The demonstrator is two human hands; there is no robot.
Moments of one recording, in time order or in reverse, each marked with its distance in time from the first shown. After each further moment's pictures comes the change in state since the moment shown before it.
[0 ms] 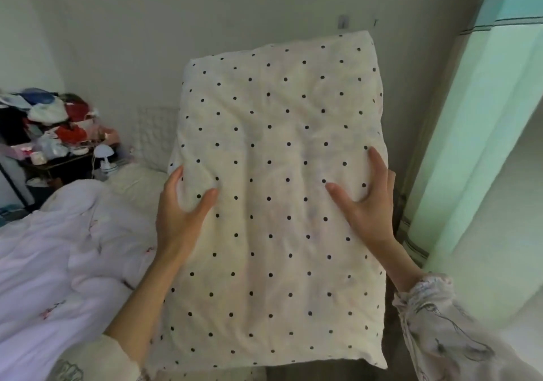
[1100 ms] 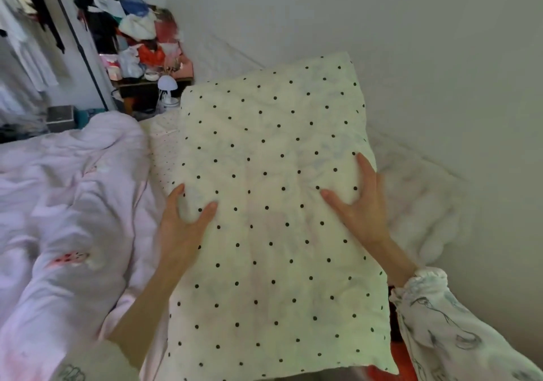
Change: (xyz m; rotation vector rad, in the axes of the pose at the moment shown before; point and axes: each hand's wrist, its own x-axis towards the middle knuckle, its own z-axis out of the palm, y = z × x) left_hand 0.287 -0.226 0.347 0.214 0.460 -0.454; right_hand 0.414 0.382 0.332 0.086 -0.643 -0.055
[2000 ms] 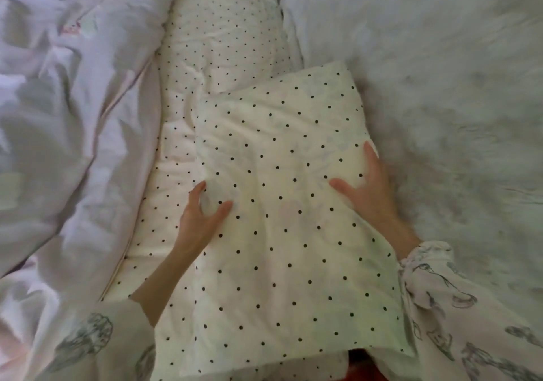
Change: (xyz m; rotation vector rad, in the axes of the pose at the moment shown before) left_hand 0.148 -0.224 0.231 0.199 -0.029 -0.637; right_hand 0.233 0.311 0.287 -0.094 -0.700 0.228
